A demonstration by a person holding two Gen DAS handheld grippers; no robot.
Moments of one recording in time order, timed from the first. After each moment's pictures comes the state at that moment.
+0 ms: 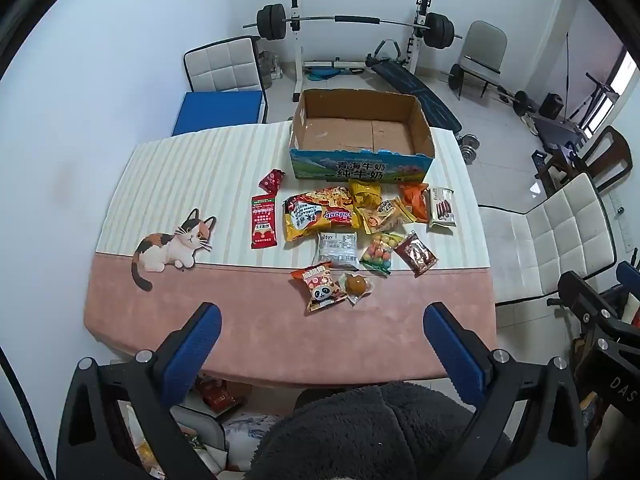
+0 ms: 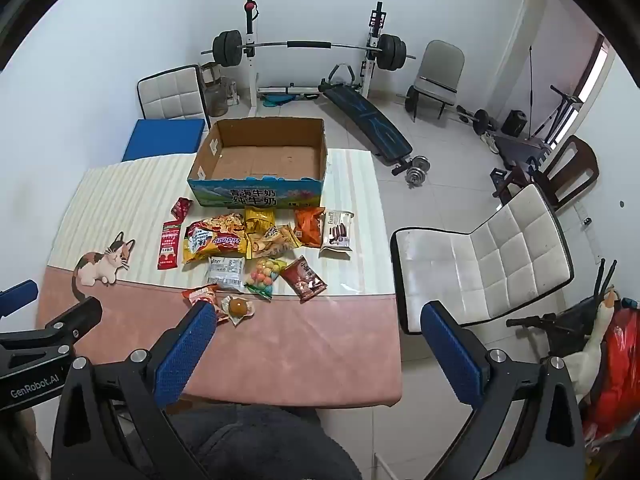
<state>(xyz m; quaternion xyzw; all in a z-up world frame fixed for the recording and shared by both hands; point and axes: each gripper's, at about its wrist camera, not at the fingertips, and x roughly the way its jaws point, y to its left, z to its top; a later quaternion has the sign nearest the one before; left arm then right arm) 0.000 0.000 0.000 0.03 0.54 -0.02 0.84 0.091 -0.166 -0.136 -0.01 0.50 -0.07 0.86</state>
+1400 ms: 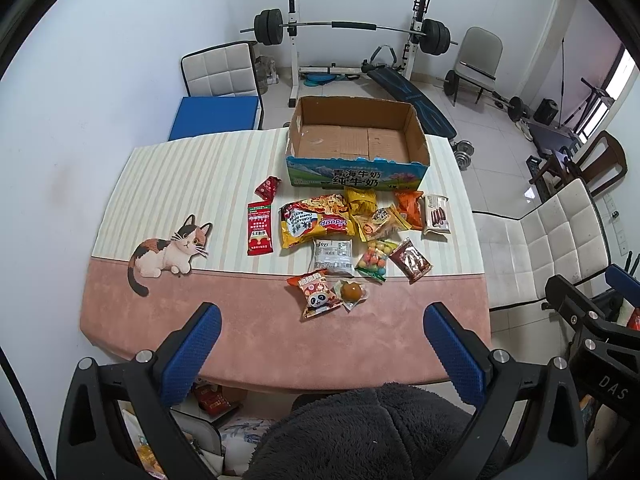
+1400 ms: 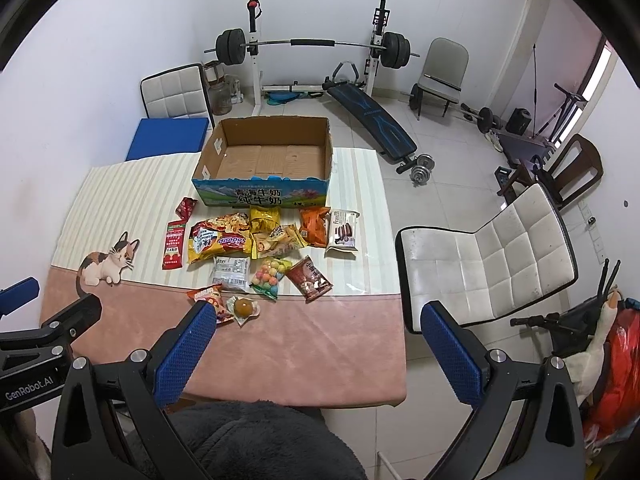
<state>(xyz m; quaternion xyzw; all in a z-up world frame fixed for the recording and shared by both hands) 0.003 -0.003 0.011 0.02 0.54 -0.03 0.84 0.098 -0.159 -0.133 -0.01 0.50 -0.06 0.86</state>
